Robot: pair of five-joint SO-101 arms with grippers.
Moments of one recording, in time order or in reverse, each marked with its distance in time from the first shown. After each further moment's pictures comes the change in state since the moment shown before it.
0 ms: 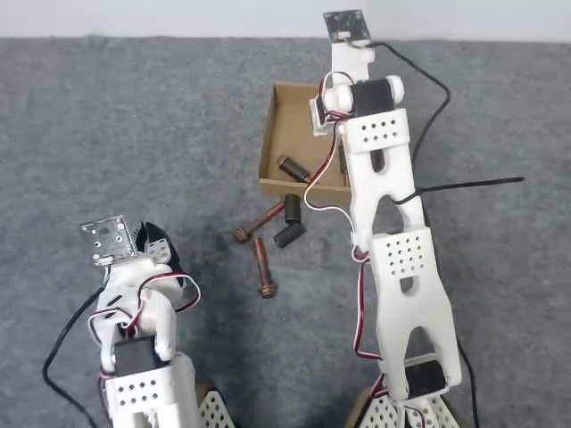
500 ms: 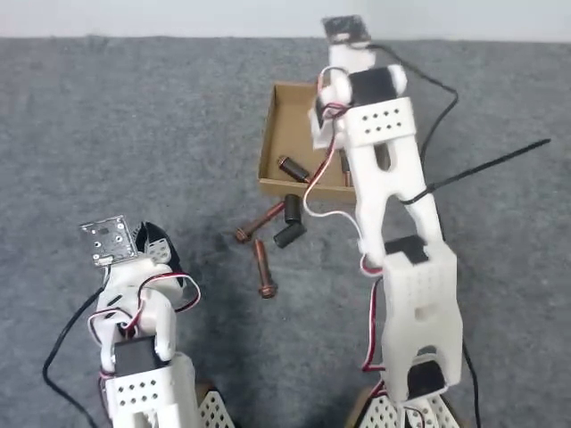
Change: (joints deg) left arm 0.0 0.0 0.0 0.0 0.0; right arm -2.9 -25.3 37.4 0.0 -0.7
